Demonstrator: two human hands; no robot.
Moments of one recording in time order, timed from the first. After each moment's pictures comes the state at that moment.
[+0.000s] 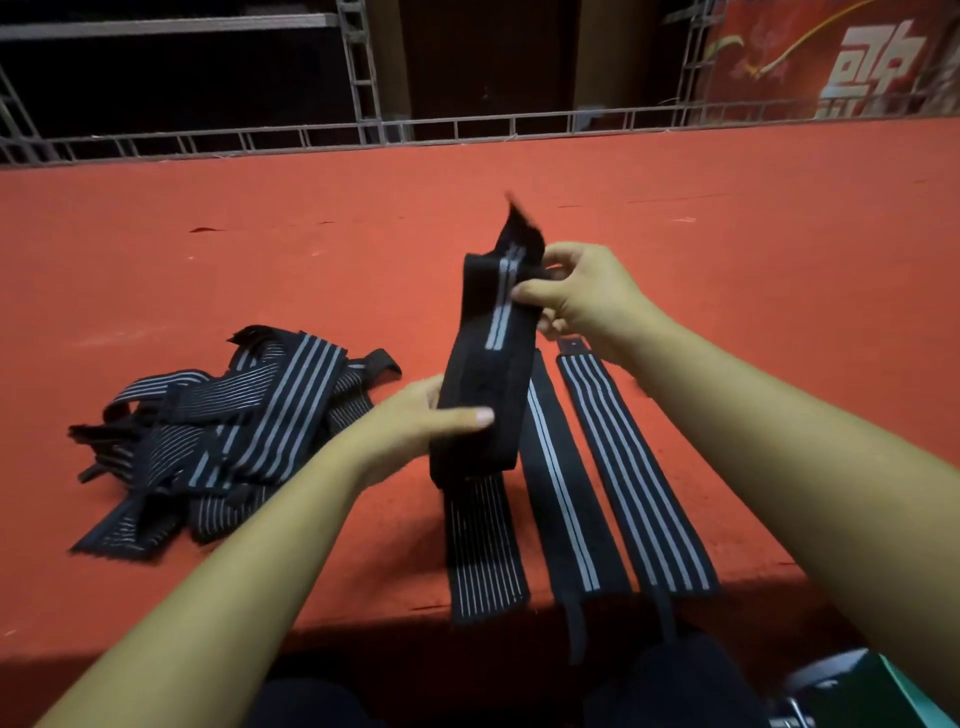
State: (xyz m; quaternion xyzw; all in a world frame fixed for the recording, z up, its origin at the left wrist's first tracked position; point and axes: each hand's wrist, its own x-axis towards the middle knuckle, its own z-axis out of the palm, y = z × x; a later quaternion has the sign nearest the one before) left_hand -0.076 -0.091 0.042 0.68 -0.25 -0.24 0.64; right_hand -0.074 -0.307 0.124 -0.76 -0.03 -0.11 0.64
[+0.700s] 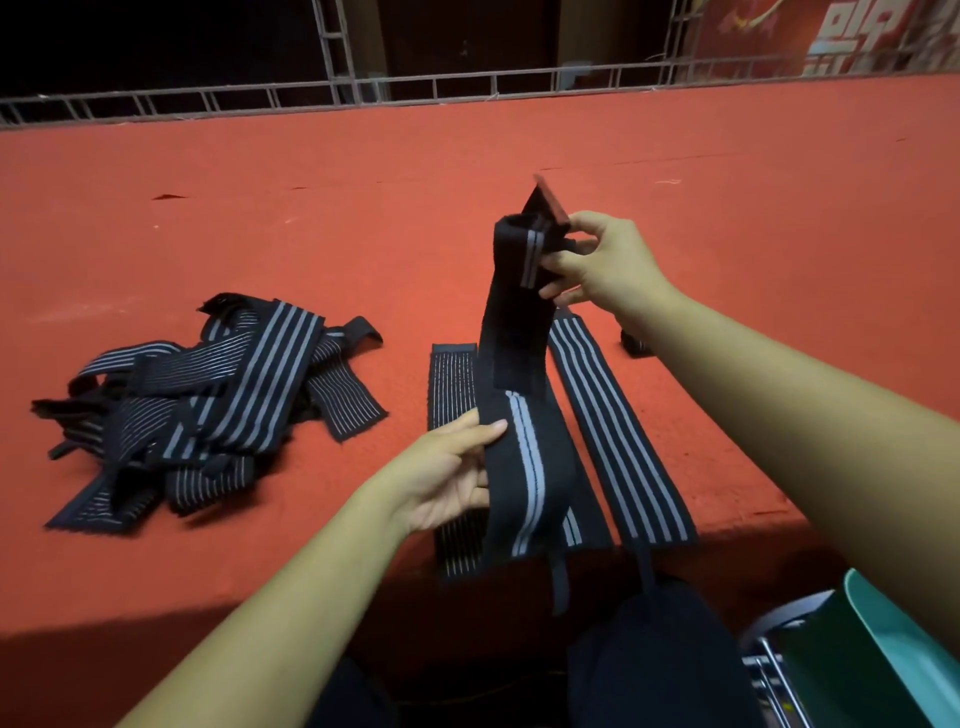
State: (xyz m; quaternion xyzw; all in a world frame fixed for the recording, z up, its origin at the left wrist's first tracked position) left_hand -0.121 -0.127 -0.017 0.52 -0.10 -0.41 0.75; right_hand -0.071 -0.351 0.096 -0.79 -0.01 -0.16 0.59
